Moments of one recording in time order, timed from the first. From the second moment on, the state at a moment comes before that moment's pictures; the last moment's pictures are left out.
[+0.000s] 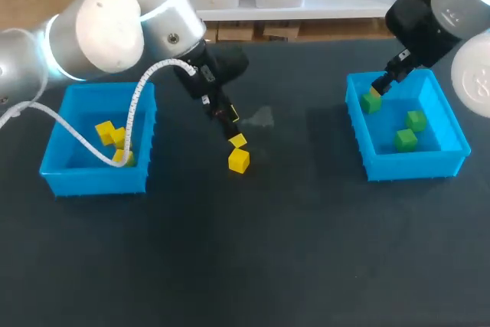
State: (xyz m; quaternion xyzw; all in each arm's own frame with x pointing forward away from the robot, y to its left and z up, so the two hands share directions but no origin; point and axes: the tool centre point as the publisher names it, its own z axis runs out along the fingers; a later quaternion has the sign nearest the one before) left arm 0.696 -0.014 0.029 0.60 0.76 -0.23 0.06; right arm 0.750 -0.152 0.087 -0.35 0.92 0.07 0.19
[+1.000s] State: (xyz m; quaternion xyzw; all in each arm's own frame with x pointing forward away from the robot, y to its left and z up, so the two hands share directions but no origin) left arm 0.665 -0.017 0.030 0.69 0.69 -0.22 -0.02; right arm 0.750 -0.152 0.087 -0.35 0.92 0.07 0.19
